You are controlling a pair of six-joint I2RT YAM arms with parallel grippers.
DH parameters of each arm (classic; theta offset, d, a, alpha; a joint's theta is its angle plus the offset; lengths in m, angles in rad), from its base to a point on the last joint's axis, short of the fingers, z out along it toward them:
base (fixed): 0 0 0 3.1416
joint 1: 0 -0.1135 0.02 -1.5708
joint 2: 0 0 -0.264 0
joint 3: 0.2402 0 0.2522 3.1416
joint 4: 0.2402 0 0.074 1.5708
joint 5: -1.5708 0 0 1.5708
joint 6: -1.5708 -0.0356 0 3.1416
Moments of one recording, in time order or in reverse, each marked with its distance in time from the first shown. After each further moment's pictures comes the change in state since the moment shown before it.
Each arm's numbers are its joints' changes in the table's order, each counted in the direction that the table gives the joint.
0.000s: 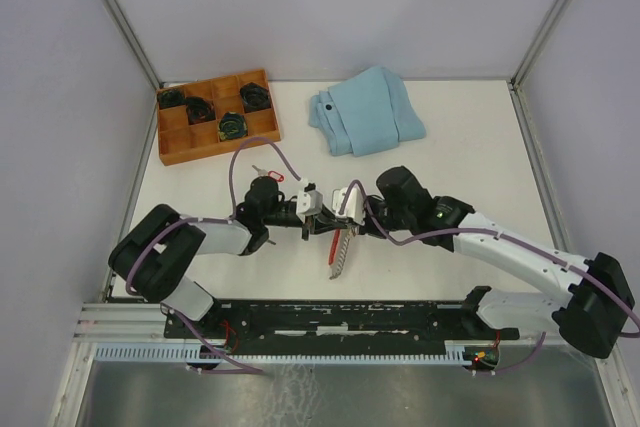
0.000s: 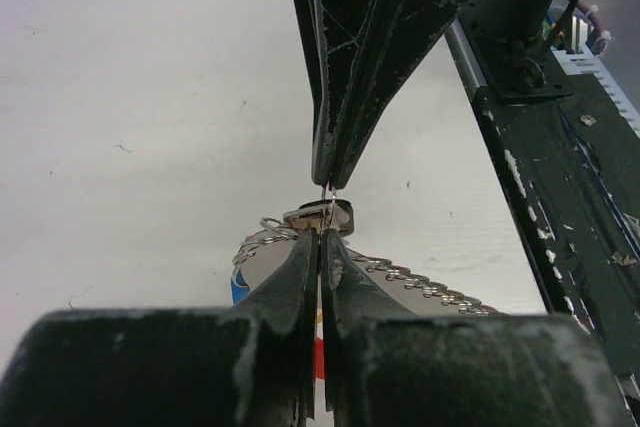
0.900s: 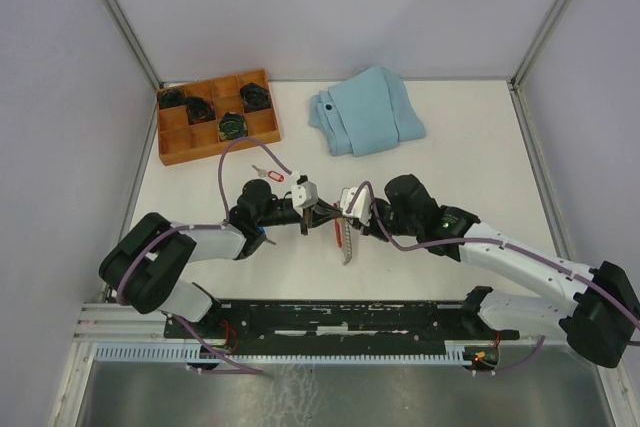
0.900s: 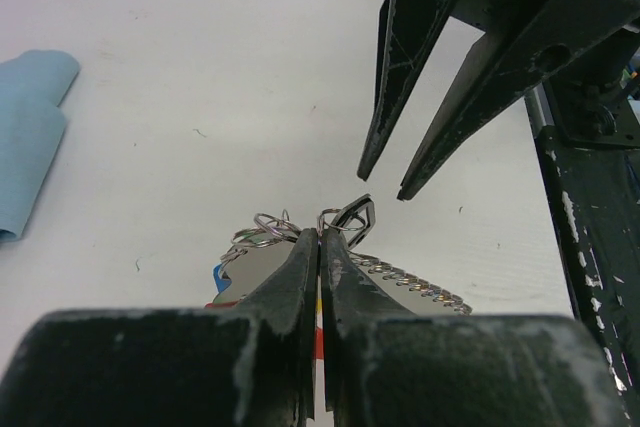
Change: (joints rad) left arm -0.002 0.081 -0.039 -0.038 0.177 0.088; right arm 0.001 0.072 -0.121 -0.122 -0.064 -0.089
